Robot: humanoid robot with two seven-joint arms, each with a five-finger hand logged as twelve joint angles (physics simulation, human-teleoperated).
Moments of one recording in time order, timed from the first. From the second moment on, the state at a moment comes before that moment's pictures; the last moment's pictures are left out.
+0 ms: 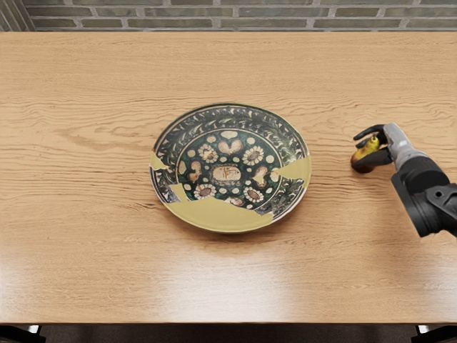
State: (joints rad) left arm 0.03 0.00 -0.09 -0.34 -0.12 0.41 -0.30; right arm 0.72 -0.64 0.43 1.39 -0.85 -0.58 -0.42
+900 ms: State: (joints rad) left arm 0.03 0.00 -0.09 -0.34 -0.12 0.41 -0.30; right arm 0.73 -0.73 0.75 1.39 -0.65 -0.03 -0.42
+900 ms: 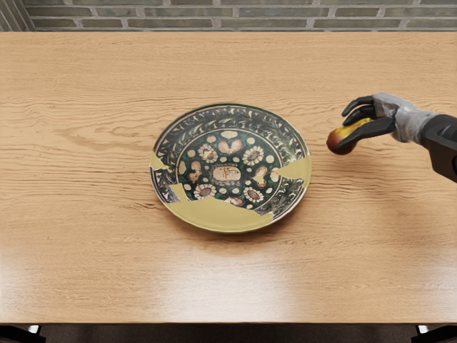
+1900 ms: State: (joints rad) left arm 0.03 0.00 -0.09 -0.34 -0.12 0.41 -0.30; right arm 0.77 -0.53 0.80 1.39 -0.65 0.13 -0.42
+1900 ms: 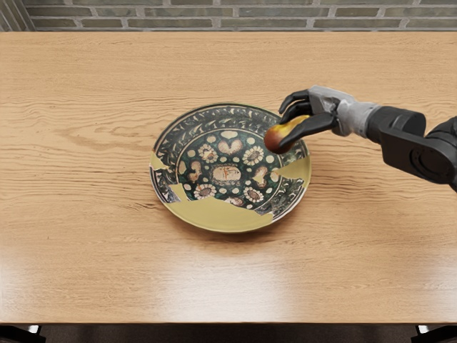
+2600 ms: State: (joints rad) left arm 0.03 0.00 -0.09 -0.34 -0.12 0.41 -0.30; right arm 0.76 -0.37 0.79 1.38 -0.65 0.19 -0.42
